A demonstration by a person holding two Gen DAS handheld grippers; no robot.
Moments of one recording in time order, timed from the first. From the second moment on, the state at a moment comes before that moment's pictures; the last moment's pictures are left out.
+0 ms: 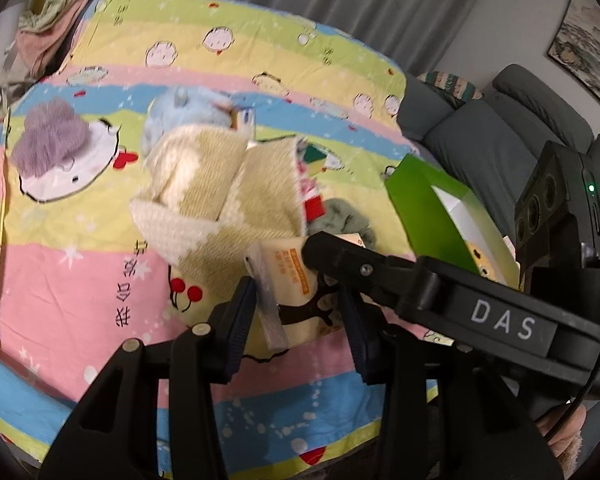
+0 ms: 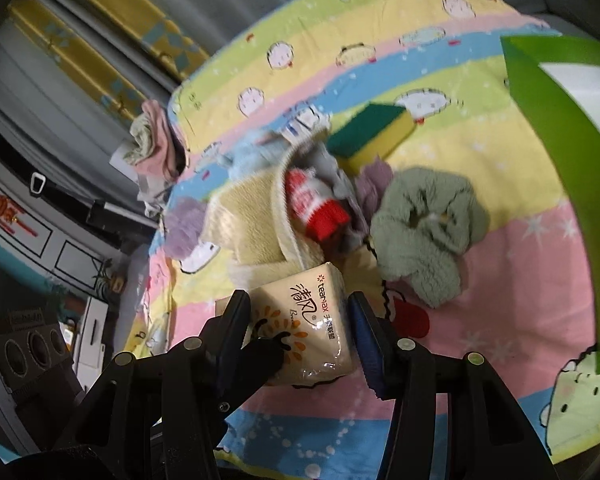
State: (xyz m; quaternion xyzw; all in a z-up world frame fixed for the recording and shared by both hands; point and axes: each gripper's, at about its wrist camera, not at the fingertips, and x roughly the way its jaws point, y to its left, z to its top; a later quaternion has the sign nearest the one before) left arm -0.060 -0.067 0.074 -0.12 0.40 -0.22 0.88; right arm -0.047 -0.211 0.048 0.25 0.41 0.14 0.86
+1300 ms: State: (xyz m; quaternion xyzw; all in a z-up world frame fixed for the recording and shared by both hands) left arm -0.044 -0.212 0.169 -0.04 0.29 -0.39 0.87; right arm -0.095 -0.345 0.169 0.27 0.23 0.01 0.94
